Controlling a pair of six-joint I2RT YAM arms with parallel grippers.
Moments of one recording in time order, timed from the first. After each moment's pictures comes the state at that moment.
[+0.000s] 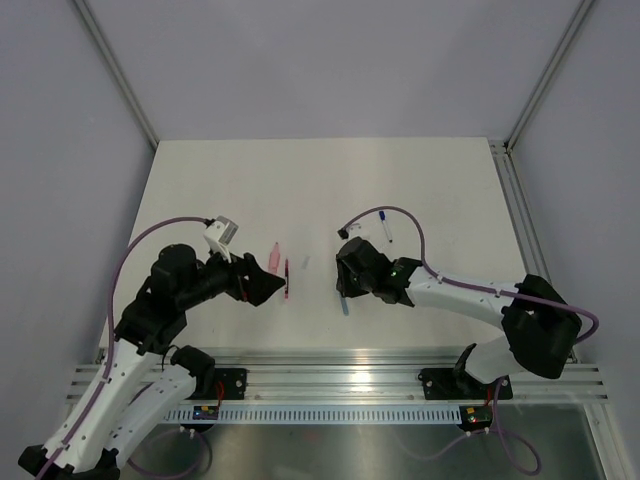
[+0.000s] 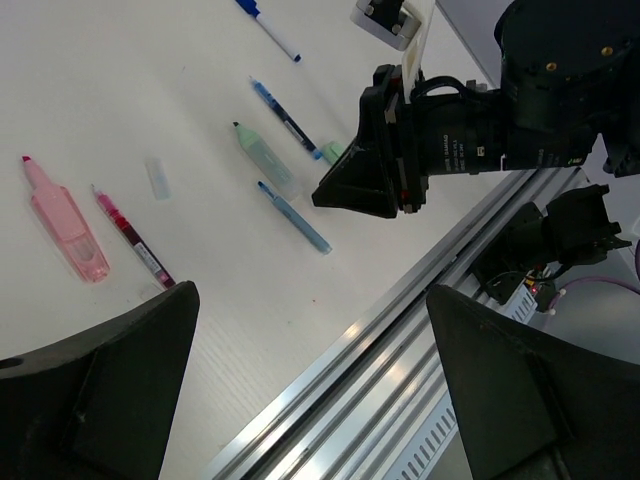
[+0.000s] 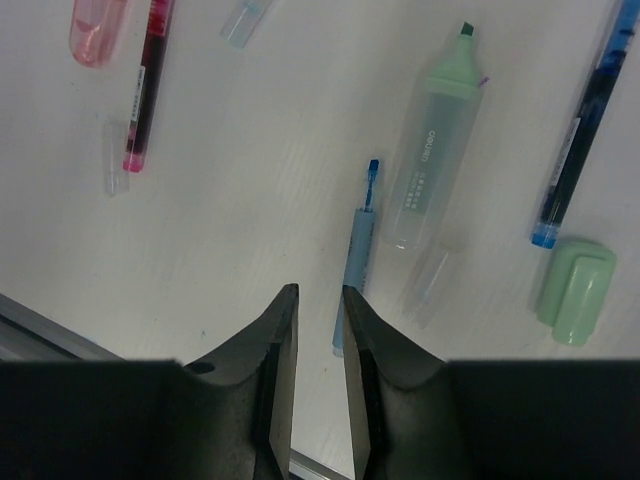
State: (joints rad) left arm -0.46 0.58 0.74 -0.53 0.41 -0.37; right arm 0.91 1.43 0.86 -0.26 0.15 0.58
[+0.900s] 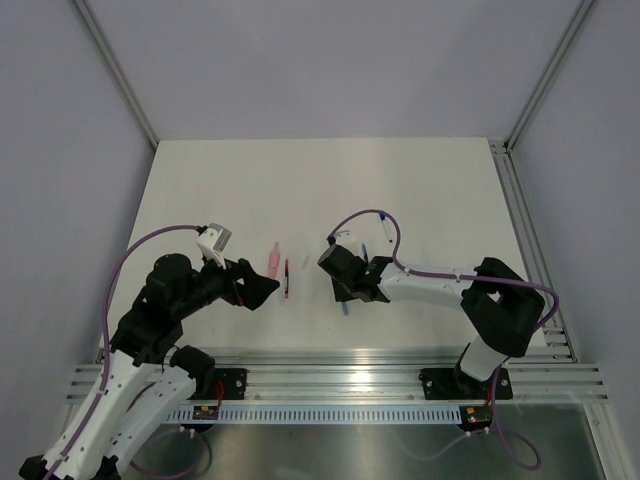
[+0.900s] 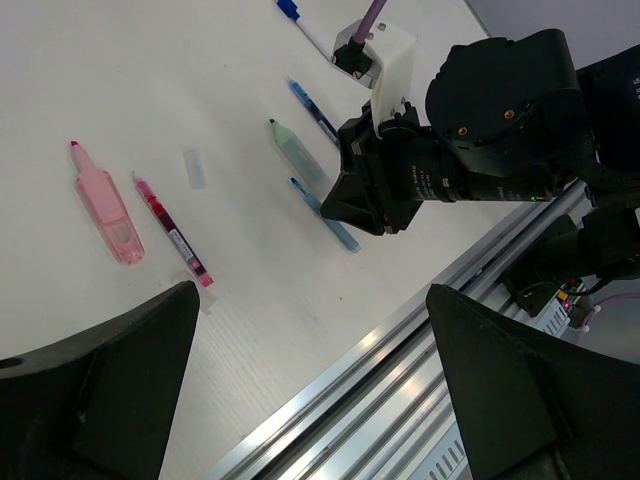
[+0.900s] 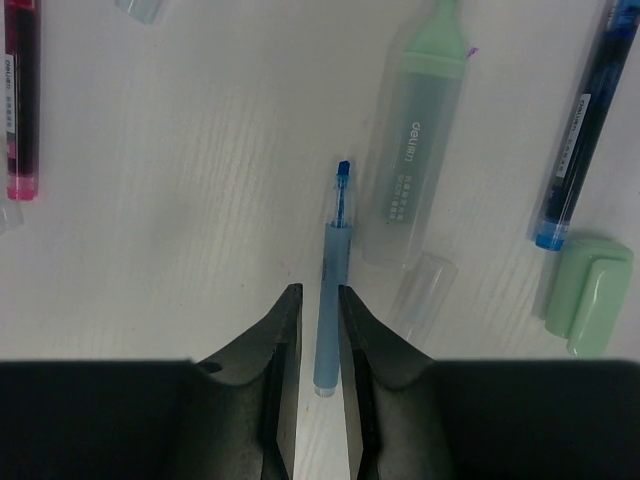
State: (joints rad) left arm -0.46 0.50 0.70 -0.56 0.33 -0.35; right arm 0.98 1.65 0.96 -0.34 0.30 0.65
